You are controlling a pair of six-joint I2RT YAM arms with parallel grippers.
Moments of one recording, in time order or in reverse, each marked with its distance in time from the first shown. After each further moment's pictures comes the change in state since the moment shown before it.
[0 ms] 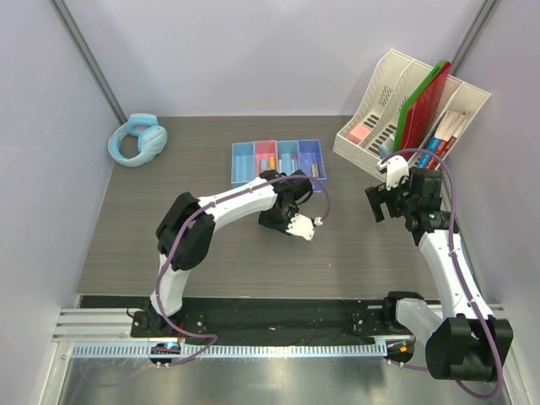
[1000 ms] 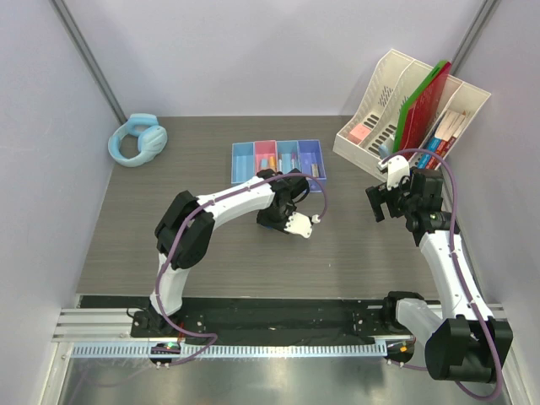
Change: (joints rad) left arm 0.027 0.000 -0.027 0.031 0.013 0.000; right arm -0.008 -0.006 0.000 0.000 -0.015 0.003
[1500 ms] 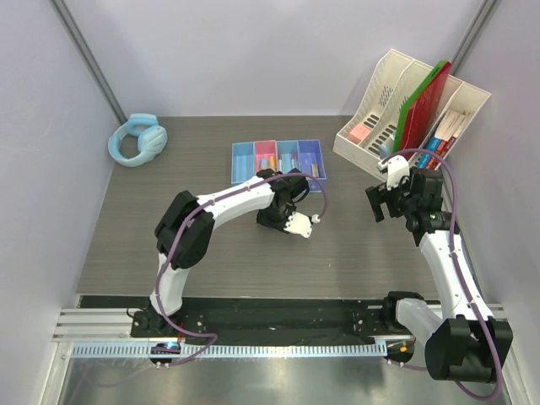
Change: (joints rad) left arm 0.003 0.000 0.000 0.001 0.000 0.000; right arm 0.000 0.000 0.000 0.000 -0.008 0.000
